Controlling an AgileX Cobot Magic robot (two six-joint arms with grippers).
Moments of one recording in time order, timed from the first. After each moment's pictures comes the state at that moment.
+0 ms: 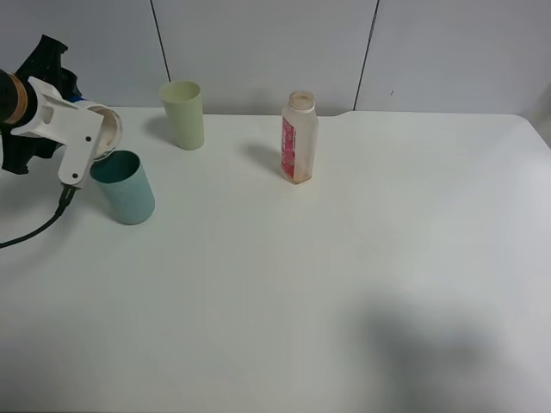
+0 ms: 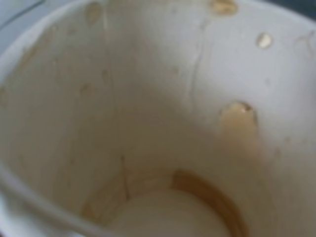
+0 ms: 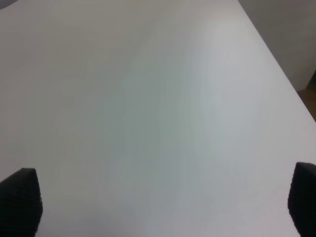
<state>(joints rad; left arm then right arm) -0.19 1.55 -0.78 1.41 0.21 0.42 -0.09 0.03 -0.50 -0.09 1.06 0.13</state>
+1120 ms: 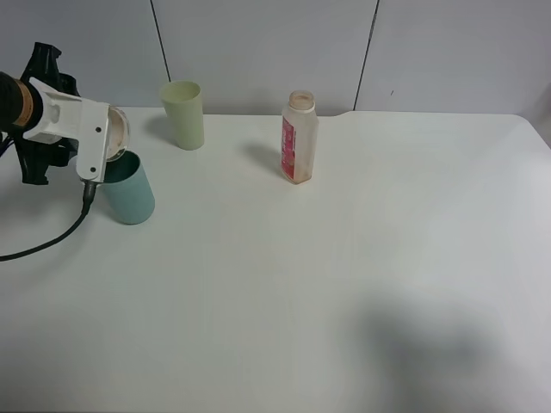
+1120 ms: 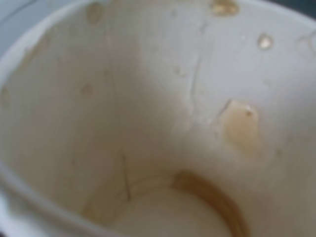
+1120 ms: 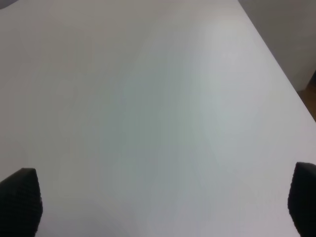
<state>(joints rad) -0.20 1.55 -0.78 1.15 0.20 0.41 -0.09 0.03 -0.50 -0.09 1.06 0.13</state>
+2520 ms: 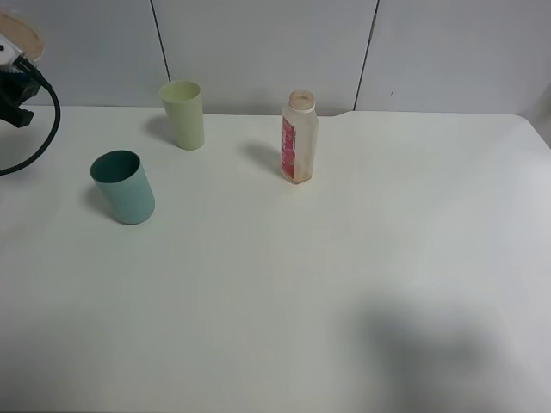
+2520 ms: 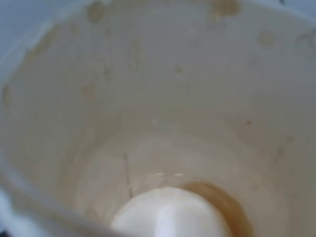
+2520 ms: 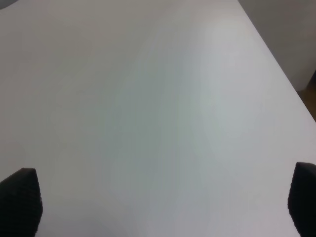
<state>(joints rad) 0.29 1.59 -0.78 0.83 -0.51 0.01 -0.09 0.03 -0.50 -0.09 1.06 0.13</state>
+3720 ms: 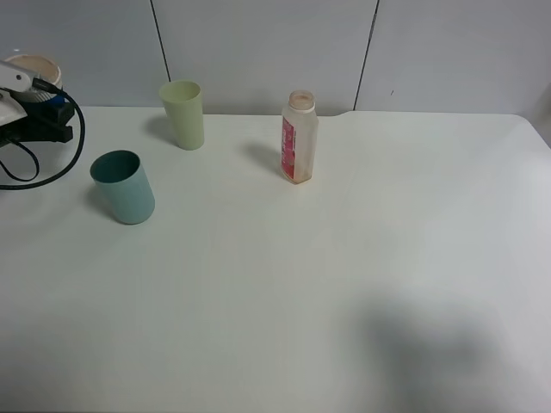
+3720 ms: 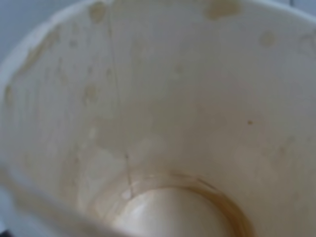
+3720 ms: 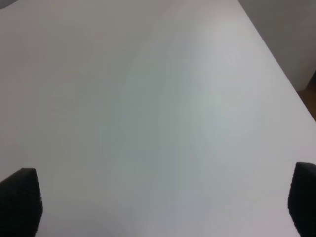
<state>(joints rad) 0.32 1.97 -0.77 0.53 -0.99 -0.03 -0.09 0.03 -0.50 -0.09 1.06 0.13</state>
